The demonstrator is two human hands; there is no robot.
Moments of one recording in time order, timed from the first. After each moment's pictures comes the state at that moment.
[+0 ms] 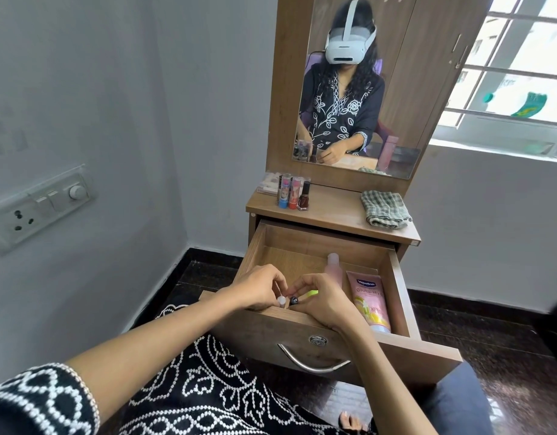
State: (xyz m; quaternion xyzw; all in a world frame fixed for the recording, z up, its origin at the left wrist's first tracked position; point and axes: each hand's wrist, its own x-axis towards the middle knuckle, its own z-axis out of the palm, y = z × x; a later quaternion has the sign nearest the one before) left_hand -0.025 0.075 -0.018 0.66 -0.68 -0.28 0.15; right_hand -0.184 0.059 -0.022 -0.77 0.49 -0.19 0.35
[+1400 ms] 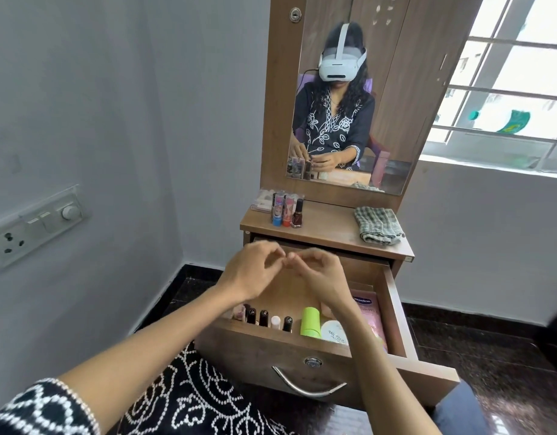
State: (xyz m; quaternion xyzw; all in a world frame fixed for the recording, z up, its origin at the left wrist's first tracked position) left_hand -0.018 0.058 0.019 0.61 -0.71 -0.09 0.32; right_hand -0.172 0.025 0.006 -0.68 0.45 -0.41 0.41
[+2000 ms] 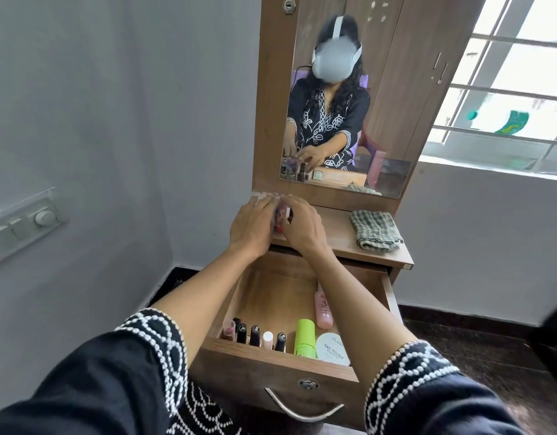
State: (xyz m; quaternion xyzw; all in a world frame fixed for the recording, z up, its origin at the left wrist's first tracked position) left_hand -0.020 -0.031 0.047 0.67 -0.68 0.05 0.30; right_hand -0.124 -0.062 0.056 -0.79 0.49 -0.34 0.11
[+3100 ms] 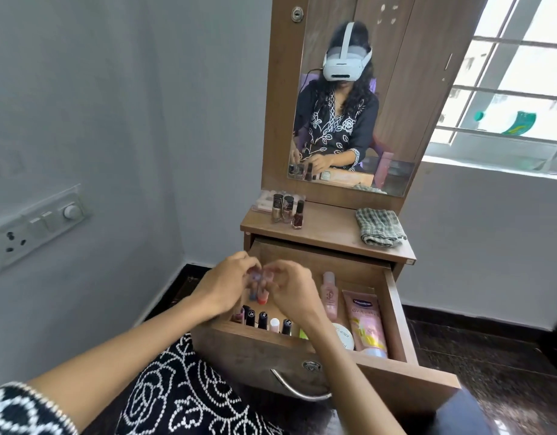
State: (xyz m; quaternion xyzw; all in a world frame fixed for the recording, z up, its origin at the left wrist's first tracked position) left_hand 0.008 0.074 0.007 0.67 -0.70 -0.09 0.22; right_hand -0.138 0.040 -0.007 -0.79 0.46 -0.32 0.26
